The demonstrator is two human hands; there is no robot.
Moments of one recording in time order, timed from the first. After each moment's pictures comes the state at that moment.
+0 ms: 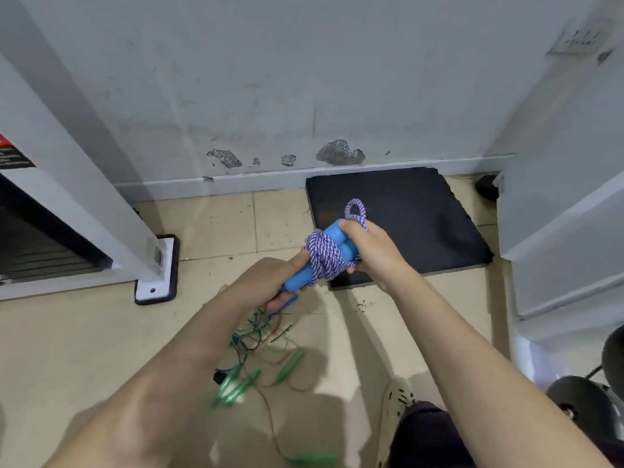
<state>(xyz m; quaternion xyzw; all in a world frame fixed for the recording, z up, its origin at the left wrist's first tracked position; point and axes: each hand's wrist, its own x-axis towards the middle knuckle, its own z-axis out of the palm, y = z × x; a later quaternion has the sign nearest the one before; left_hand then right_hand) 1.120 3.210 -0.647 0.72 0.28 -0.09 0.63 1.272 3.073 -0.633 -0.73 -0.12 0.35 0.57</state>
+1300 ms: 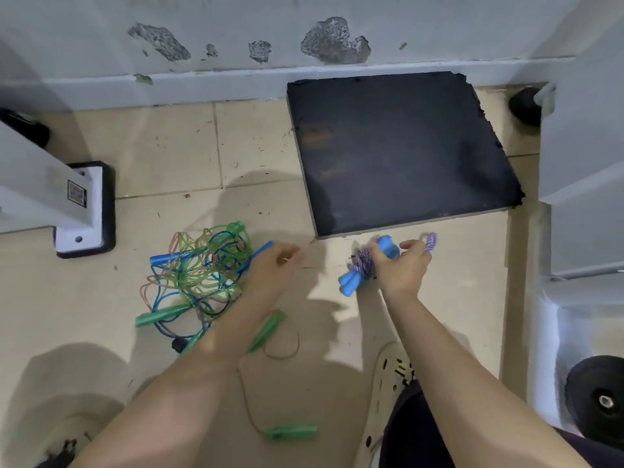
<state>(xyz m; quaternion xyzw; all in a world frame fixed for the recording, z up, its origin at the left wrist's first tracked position) 1.168 3.173 -0.863 0.70 0.43 0.01 0.57 1.297 3.007 -0.850 -0.90 0.09 0.13 0.40</state>
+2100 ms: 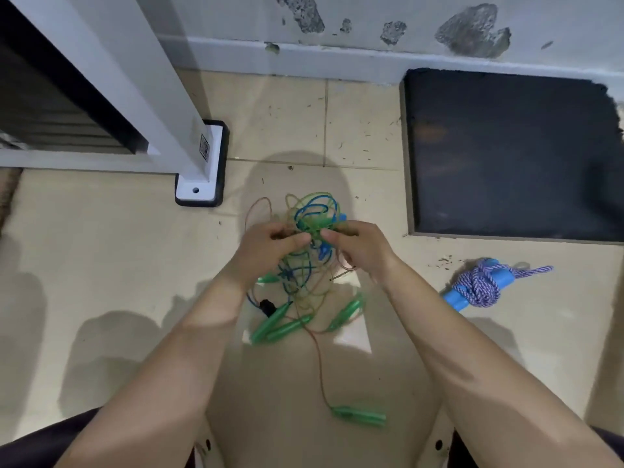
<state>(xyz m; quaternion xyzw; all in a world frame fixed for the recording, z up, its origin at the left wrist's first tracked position) 1.041 3.300 -0.832 0.69 0.41 0.03 0.59 1.191 3.176 -0.818 -0.75 -0.19 0.47 0.43</state>
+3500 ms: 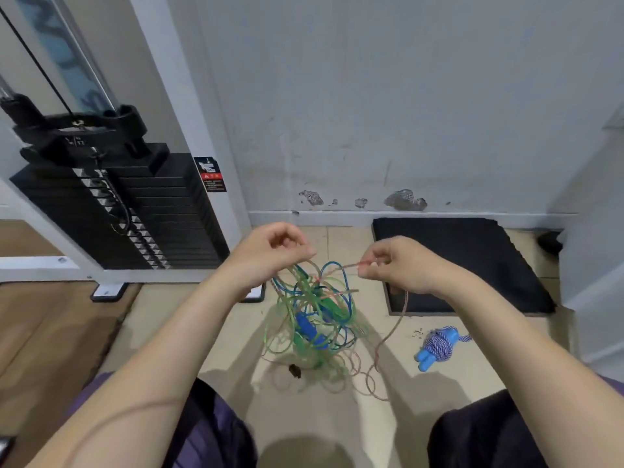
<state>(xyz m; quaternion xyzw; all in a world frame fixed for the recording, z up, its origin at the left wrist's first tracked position) 0.953 3.242 -0.482 0.77 0.28 0.17 0.55 1.140 3.081 -0.484 -0.80 -0.47 0.28 0.26</state>
